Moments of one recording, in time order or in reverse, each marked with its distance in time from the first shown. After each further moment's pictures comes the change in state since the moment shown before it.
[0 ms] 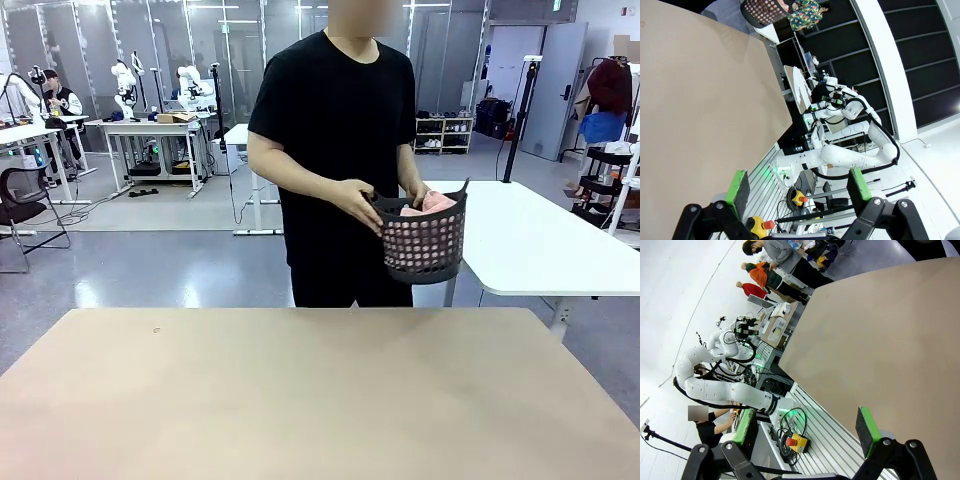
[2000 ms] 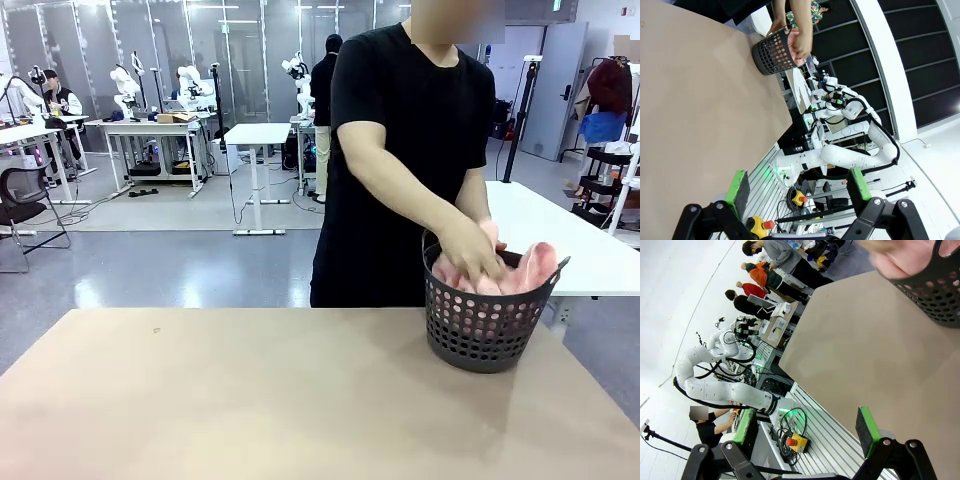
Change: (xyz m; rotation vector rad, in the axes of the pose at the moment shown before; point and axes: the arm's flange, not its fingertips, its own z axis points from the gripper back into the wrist) left arm 0.000 0.000 0.000 0.000 0.000 0.000; right arm 0.000 0.000 0.000 0.000 0.000 0.000
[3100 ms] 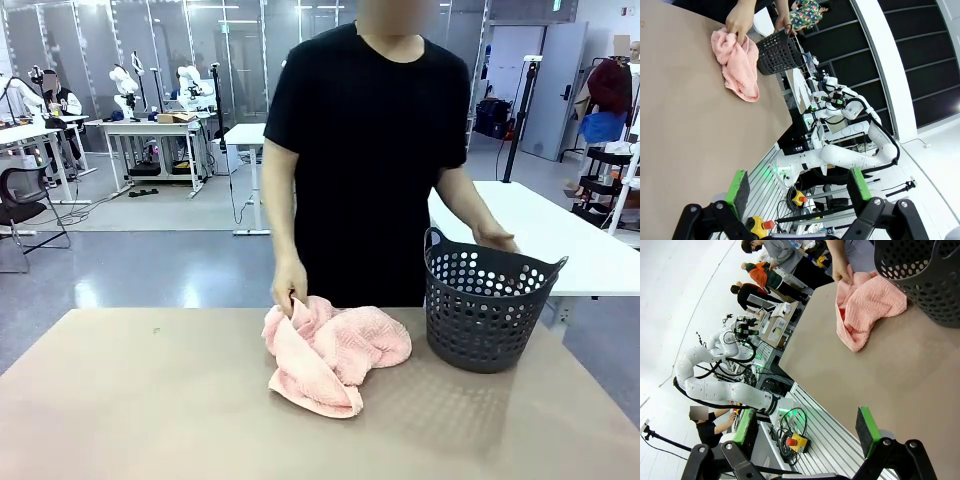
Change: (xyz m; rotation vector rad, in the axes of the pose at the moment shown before) left arm 0.000 0.000 0.000 0.000 0.000 0.000; right arm 0.000 0.000 0.000 0.000 0.000 0.000
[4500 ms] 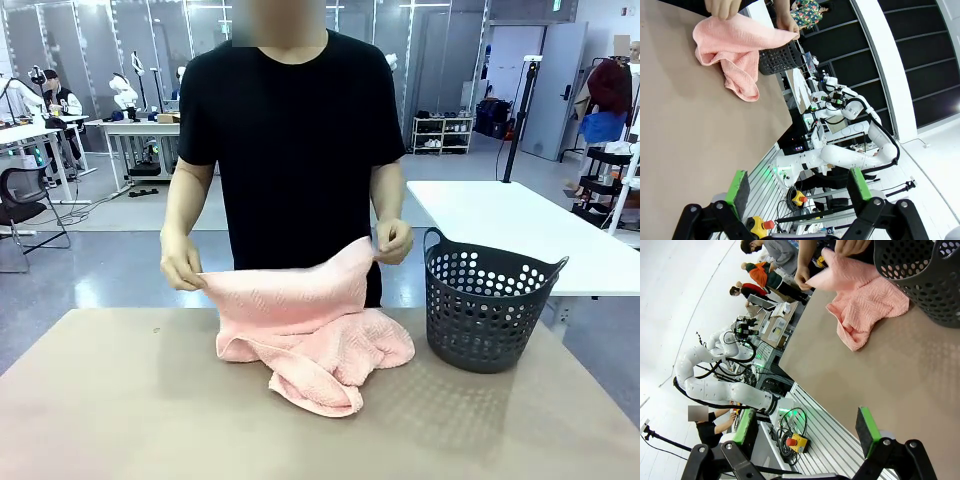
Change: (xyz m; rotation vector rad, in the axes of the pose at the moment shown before) left arm 0.000 0.000 0.000 0.000 0.000 0.000; right arm 0.000 0.000 0.000 0.000 0.000 0.000
